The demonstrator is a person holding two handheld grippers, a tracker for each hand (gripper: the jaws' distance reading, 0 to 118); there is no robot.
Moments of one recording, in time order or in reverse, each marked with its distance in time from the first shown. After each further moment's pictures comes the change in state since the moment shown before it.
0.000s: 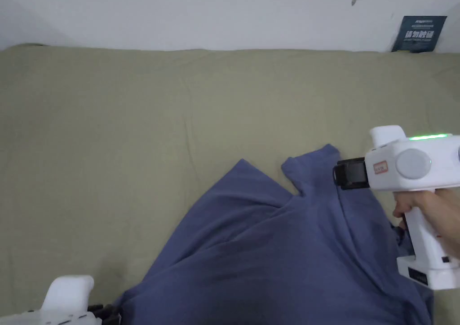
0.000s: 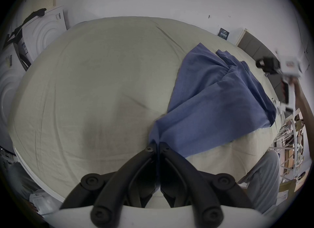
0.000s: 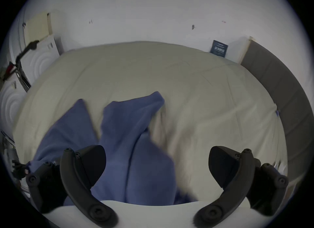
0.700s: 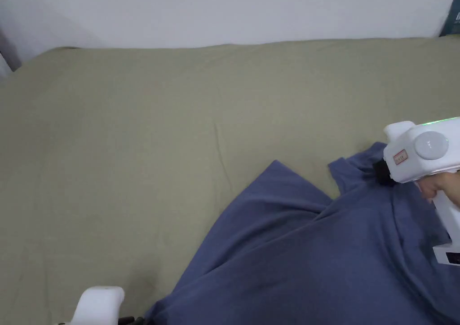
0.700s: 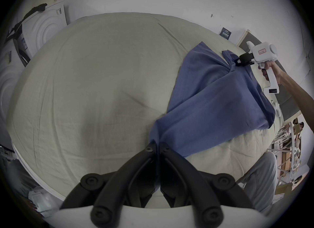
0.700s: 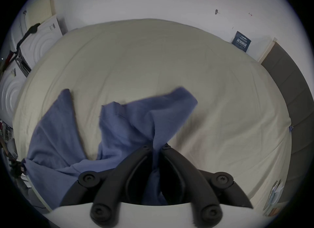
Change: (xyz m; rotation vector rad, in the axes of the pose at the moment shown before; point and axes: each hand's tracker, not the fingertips) left arm -0.003 0.006 -0.004 -0.029 -0.001 0.013; right arm -0.019 0.019 -0.045 -0.117 0.087 0.070
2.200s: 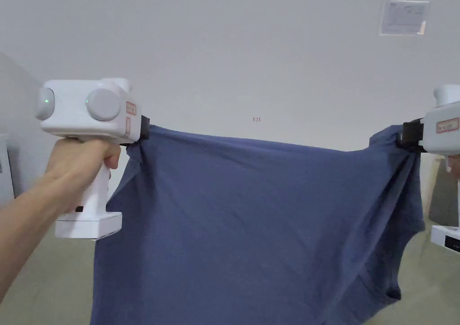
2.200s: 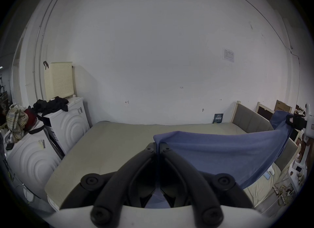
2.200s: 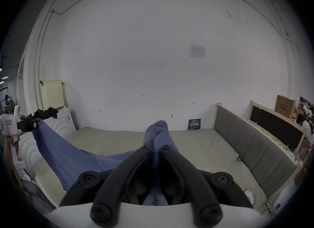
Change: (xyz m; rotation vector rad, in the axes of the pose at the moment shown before) left arm 0.116 0.238 0.342 0.747 0.128 -0.078; right arm 0.073 -0.032 0.483 0.794 -0.102 -0.206
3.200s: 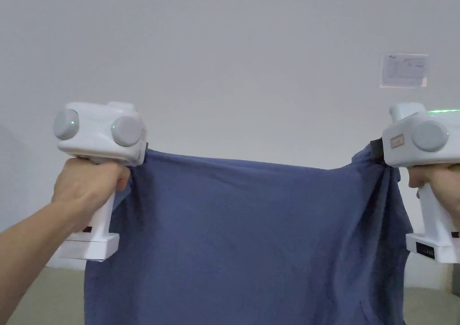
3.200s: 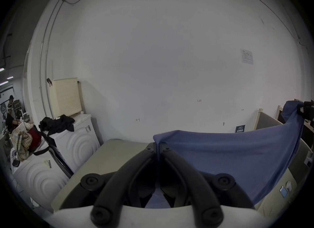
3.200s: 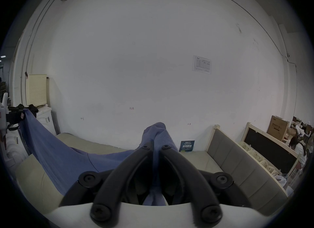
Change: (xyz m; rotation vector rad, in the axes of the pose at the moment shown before) left arm 0.038 0.105 -0.174 0.085 0.169 -0.054; right arm -0.023 0.111 -0.193 0.062 -0.110 0.119
